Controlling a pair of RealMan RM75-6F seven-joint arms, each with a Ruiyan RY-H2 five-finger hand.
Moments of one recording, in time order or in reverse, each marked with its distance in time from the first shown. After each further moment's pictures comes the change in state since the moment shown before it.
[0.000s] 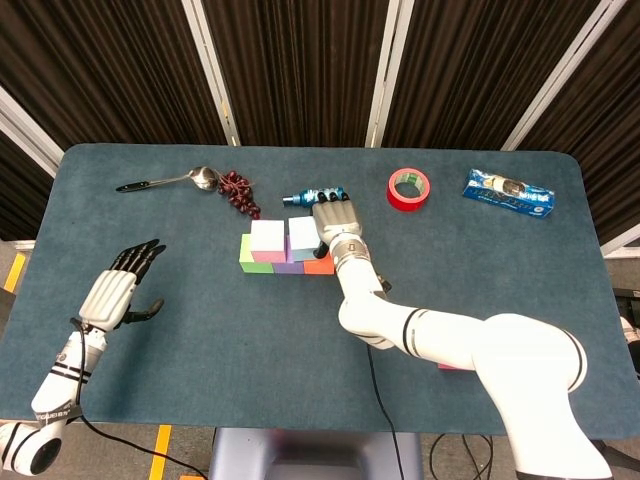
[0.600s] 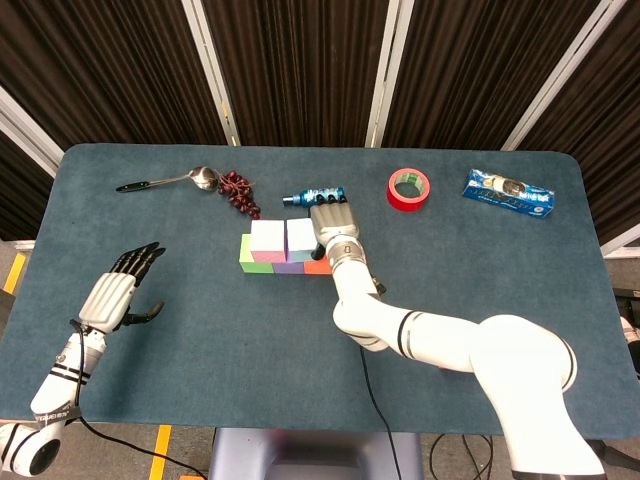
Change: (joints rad) left arm 0.007 -0.011 0.006 0.029 0.014 -0.008 -0.045; right arm -0.023 -0.043 0.066 0.032 0.013 0.024 -0.077
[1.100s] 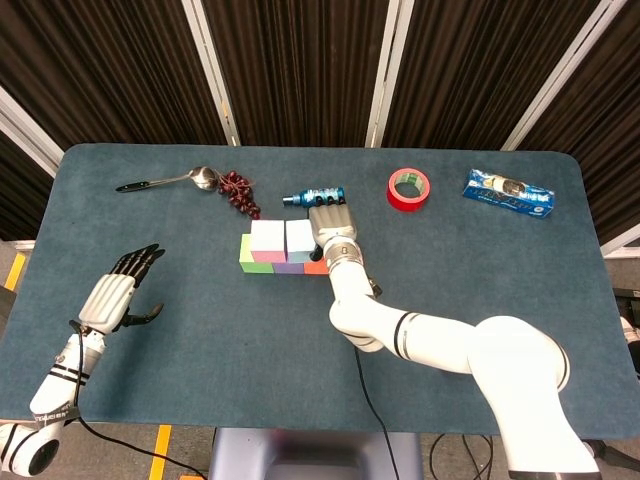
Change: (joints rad) left arm 0.003 -0.006 0.004 0.022 0.009 -0.006 -0.035; right arm -0.013 -0.032 0.047 0.028 0.010 0.017 -0.061
